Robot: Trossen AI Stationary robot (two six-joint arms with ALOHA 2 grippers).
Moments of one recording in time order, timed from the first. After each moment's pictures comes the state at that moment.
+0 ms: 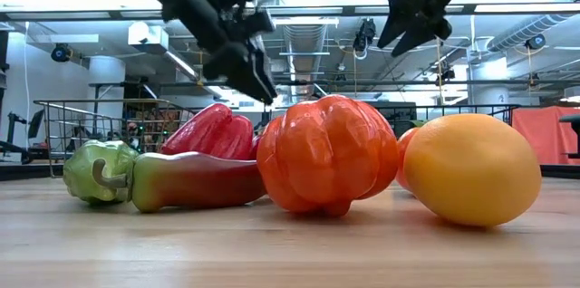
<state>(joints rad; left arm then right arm) 0.26 1.57 1.03 -0.24 -0.06 0.47 -0.28 1.14 1.04 -0.65 0.29 0.31</state>
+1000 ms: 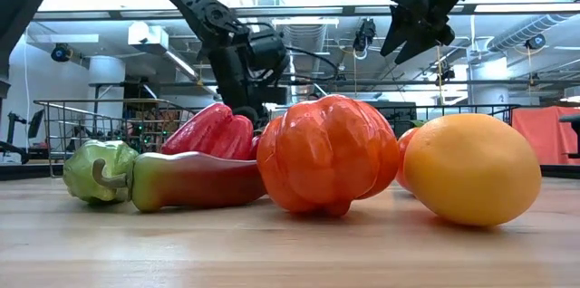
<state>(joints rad) 0.38 1.91 1.23 -0.49 -0.06 0.45 -0.28 1.14 1.00 -0.65 0.29 0.32</state>
